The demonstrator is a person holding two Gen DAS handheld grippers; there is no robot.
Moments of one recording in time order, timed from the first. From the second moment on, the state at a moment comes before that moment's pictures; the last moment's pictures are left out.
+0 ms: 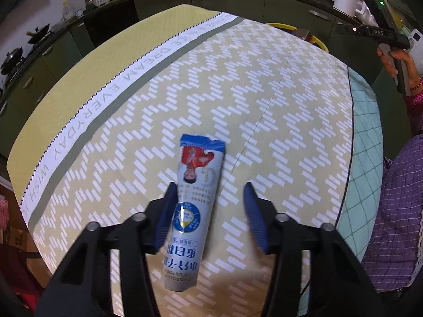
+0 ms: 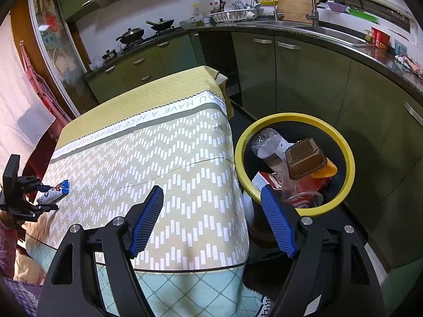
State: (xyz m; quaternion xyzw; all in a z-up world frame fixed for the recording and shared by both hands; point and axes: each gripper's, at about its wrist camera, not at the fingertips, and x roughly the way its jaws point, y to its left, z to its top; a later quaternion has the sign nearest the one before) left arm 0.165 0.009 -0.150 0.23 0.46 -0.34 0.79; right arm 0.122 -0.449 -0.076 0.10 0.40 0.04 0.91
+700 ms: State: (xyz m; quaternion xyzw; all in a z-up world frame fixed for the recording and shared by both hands) left arm 0.145 -0.020 -0.109 0.20 0.44 -0.33 0.81; right arm 0.108 -0.464 -0.069 0.11 0.39 0.04 0.91
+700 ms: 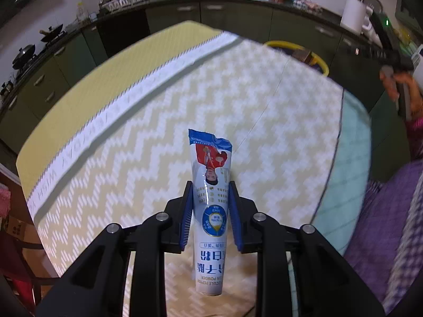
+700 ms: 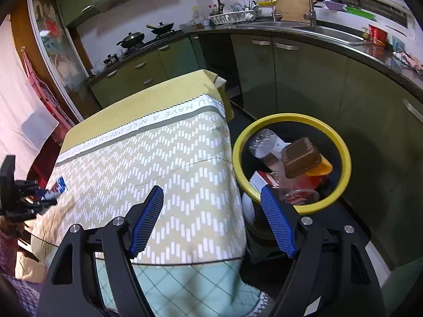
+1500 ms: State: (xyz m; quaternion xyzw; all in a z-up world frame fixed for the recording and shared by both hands) left arm 0.249 -0.405 -0.075 0.16 0.45 -0.49 0.73; right arm 0.016 -0.585 -0.093 0.20 0.35 -0.04 0.91
